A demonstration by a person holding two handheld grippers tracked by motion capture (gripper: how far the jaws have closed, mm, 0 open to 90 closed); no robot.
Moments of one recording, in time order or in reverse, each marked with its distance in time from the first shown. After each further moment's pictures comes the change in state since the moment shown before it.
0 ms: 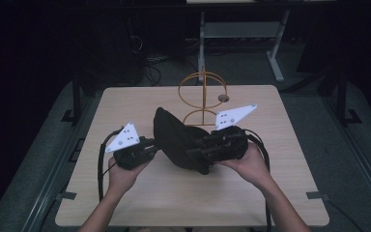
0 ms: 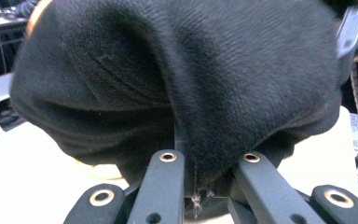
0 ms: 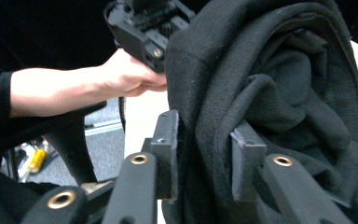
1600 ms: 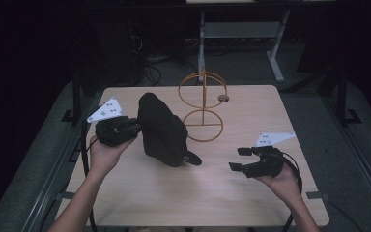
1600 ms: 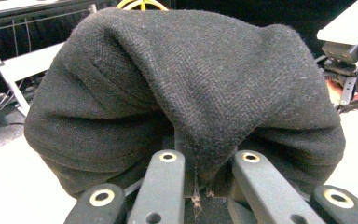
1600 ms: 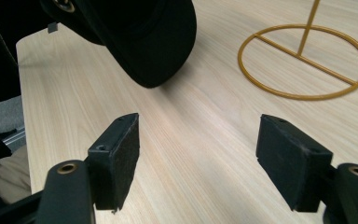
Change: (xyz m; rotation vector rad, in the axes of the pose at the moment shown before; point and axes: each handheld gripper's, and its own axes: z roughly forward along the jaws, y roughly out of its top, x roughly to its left) left arm 0.049 0.030 -0.021 0.097 0.055 -0.067; right arm -0.034 -0.129 -0.054 0.070 -0.335 0.207
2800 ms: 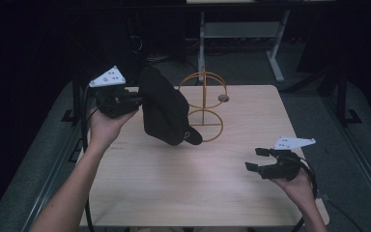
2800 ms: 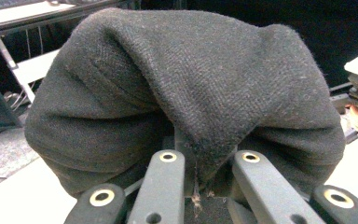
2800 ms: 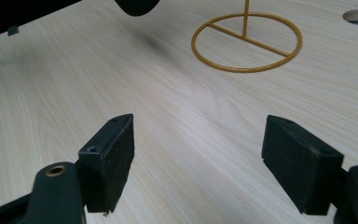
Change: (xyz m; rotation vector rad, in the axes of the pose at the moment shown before) left arm 0.032 0.062 0.014 0.025 0.026 -0.005; right arm -0.024 -0.033 -0.027 -0.047 -0.105 0.051
